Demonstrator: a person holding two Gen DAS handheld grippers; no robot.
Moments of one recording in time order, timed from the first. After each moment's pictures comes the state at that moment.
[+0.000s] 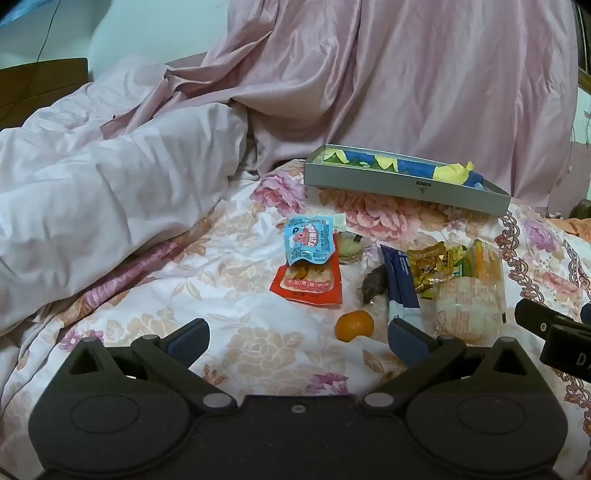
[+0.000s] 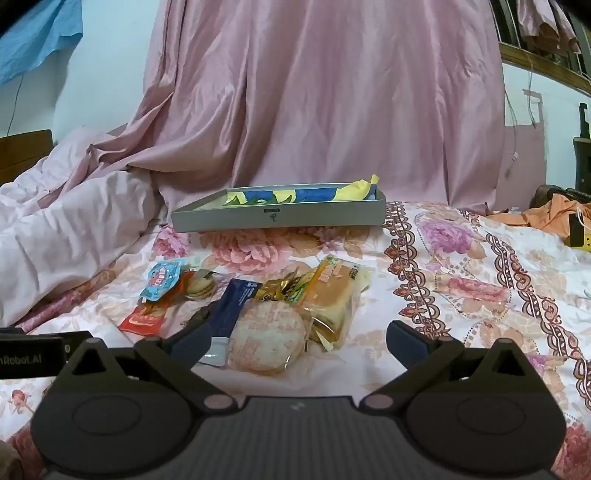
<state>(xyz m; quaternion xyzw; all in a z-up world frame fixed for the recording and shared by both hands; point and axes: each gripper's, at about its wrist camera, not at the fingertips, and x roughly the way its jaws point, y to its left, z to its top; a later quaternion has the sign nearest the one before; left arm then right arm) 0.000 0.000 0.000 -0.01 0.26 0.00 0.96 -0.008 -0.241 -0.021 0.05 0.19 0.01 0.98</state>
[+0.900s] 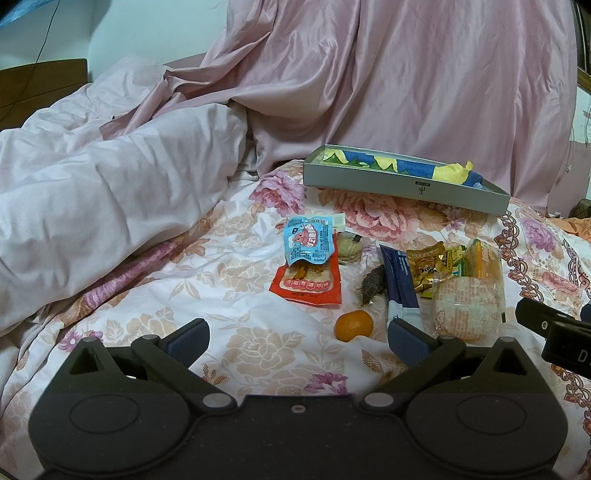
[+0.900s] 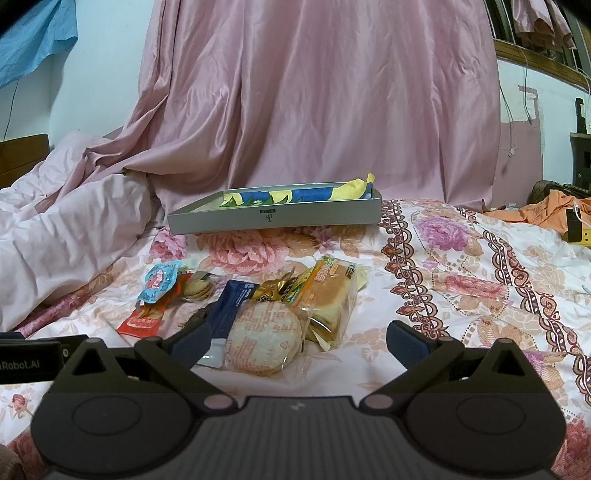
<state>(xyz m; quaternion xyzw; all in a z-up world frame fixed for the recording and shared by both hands) 0.000 0.000 0.000 -0.01 0.26 0.00 0.96 -0.009 -0.244 -0.021 0.05 0.19 0.01 0.98</state>
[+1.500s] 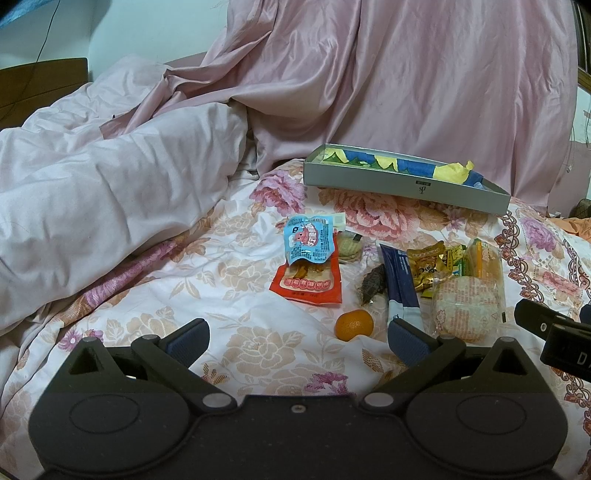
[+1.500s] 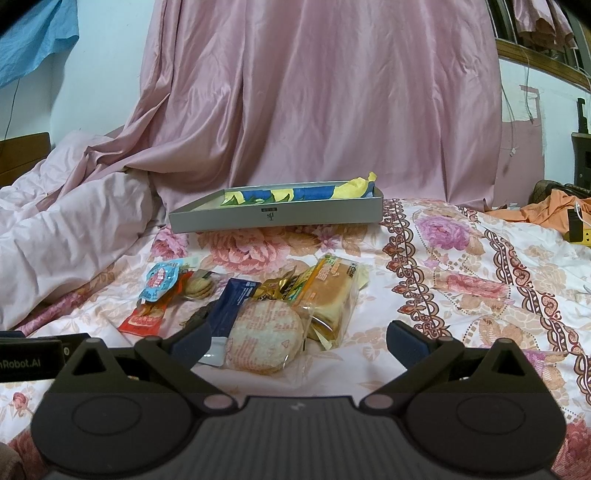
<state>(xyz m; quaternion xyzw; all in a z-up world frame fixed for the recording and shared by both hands) 0.000 0.000 0.000 -0.01 0.26 0.00 0.96 -0.009 -0.241 -0.023 0.05 0.19 0.01 0.98</state>
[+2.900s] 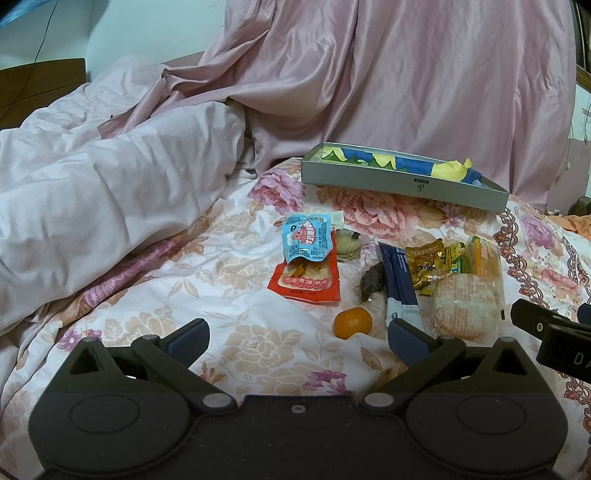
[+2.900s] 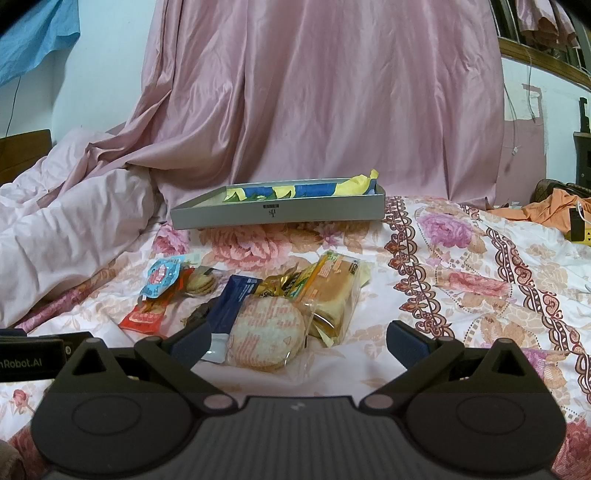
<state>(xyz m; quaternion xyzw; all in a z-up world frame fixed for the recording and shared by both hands) 0.000 0.000 0.000 -0.01 0.27 0.00 0.96 -0.008 -0.240 -0.025 0.05 0.20 0.01 0.98</state>
